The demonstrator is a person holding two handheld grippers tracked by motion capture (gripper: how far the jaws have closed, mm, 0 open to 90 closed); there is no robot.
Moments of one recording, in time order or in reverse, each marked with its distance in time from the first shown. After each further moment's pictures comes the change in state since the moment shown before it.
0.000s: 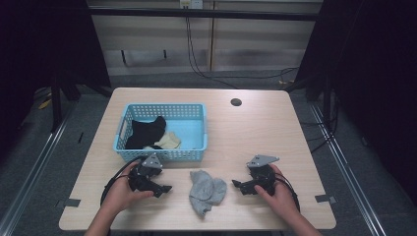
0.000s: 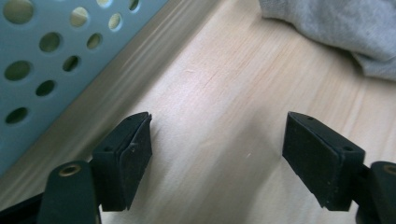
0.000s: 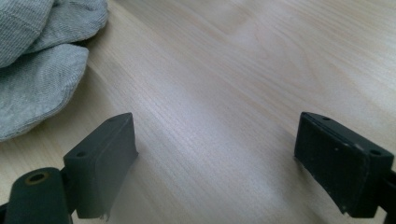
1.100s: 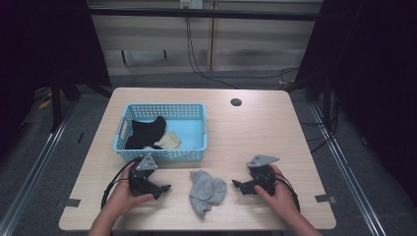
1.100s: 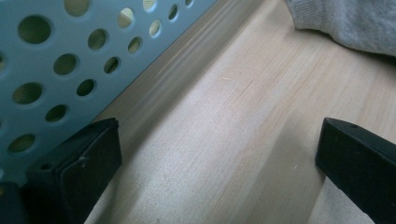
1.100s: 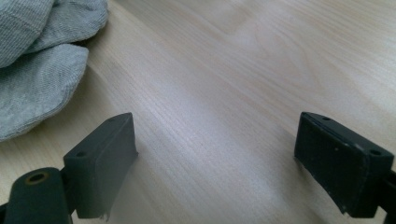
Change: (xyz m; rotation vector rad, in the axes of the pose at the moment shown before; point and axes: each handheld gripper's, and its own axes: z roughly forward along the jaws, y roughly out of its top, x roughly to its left) left arm 0.010 -0.019 0.010 -0.140 0.066 0.001; right arm 0.000 0.000 0.000 0.004 -0.001 0.005
